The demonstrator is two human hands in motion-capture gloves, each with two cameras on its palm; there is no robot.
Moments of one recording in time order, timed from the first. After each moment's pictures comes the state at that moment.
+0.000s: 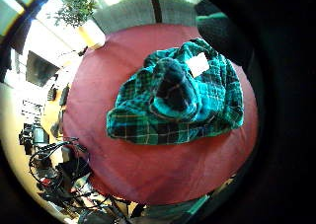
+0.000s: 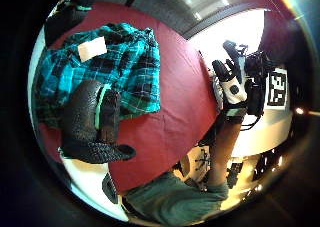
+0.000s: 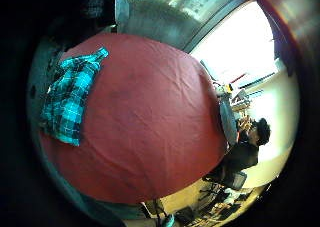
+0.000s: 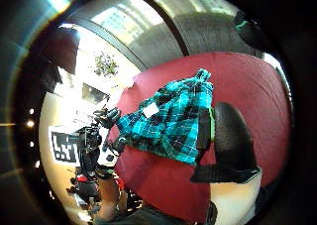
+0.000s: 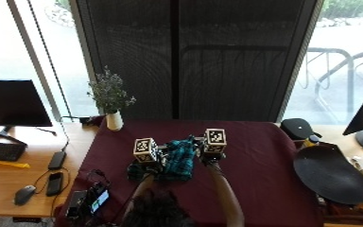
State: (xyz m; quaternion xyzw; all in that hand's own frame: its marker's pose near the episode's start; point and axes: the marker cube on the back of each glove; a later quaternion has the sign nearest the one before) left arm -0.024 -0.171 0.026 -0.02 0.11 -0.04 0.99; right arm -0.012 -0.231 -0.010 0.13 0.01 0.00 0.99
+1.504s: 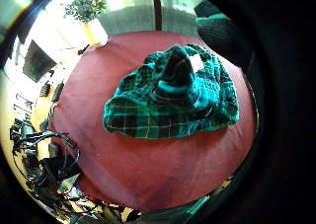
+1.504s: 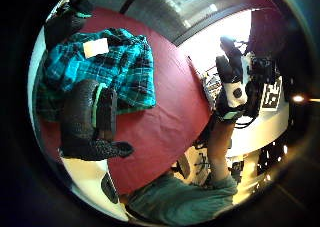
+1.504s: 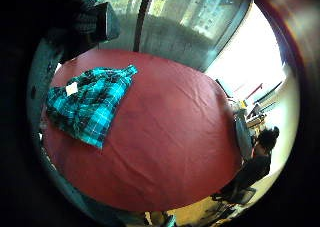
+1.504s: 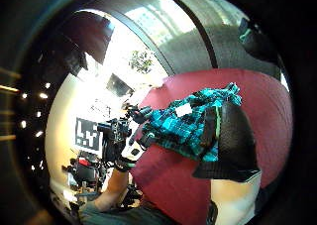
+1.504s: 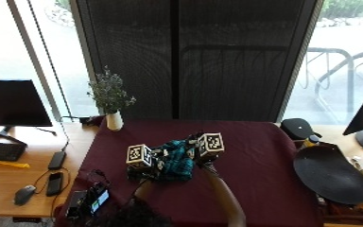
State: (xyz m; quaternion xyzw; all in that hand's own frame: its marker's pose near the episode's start) left arm -0.035 -0.140 0.014 0.07 0.15 -0.03 0.99; right arm -0.056 -0.202 -0.025 0.21 -0.06 -0.09 0.97
